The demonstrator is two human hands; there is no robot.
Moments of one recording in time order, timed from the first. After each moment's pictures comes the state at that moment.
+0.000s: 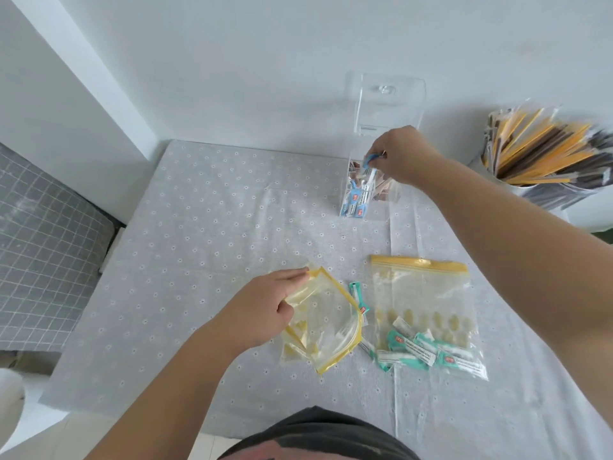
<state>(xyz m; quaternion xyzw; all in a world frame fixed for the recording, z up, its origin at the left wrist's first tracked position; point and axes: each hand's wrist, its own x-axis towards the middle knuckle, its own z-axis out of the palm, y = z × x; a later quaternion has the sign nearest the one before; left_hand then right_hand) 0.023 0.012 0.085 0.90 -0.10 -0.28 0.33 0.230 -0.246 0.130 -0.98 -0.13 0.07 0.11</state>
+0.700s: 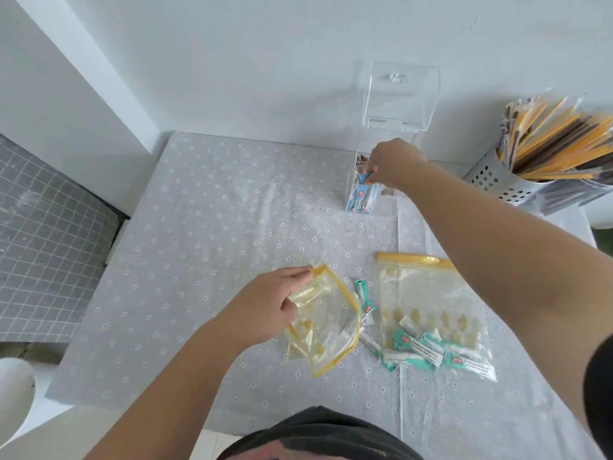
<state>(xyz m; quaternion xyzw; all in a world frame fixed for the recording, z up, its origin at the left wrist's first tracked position) 0.030 0.011 0.080 0.90 -0.12 -0.27 0.32 0.251 -0.229 0.081 -0.98 -0.06 0.17 0.02</state>
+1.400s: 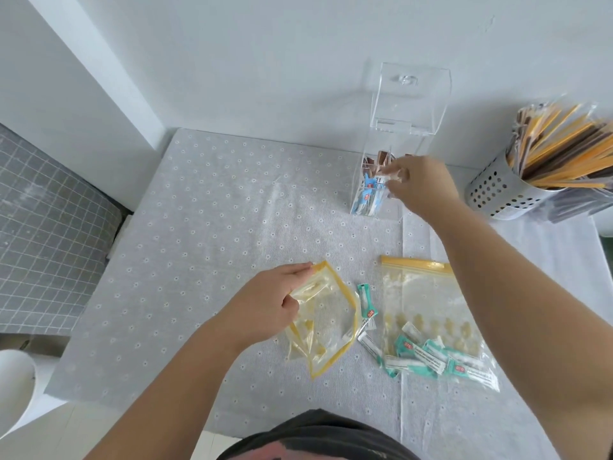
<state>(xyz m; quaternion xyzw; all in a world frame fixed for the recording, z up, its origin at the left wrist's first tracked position) 0.035 0.013 0.076 0.89 -0.08 -0.25 0.36 0.199 -0.251 0.088 -0.97 0.02 0.06 0.24</state>
